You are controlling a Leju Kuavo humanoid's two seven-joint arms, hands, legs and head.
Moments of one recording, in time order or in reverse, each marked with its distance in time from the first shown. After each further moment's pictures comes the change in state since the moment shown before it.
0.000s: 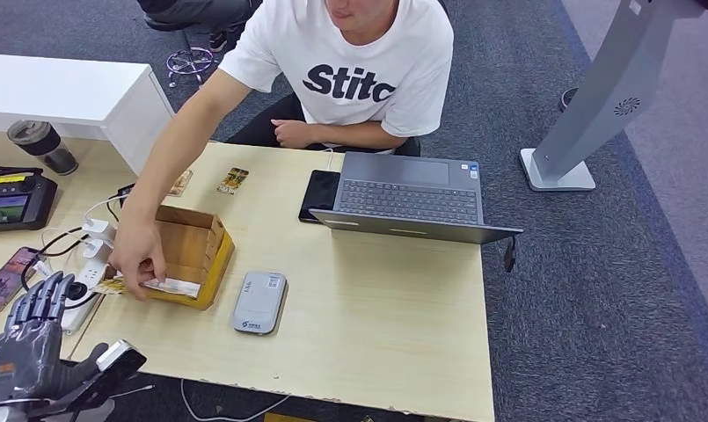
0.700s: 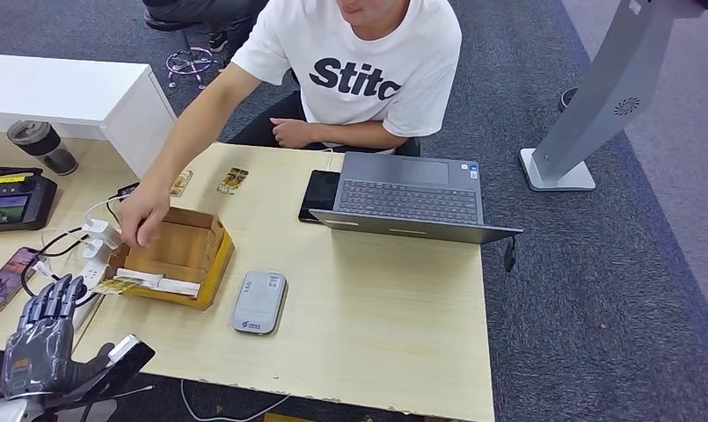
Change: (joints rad) left arm -0.064 -0.018 -0.010 0.114 -0.051 0.015 0.012; right arm -0.014 -0.016 0.067 0.024 0.053 0.000 0.021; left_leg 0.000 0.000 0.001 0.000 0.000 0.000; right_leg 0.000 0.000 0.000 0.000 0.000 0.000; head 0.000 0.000
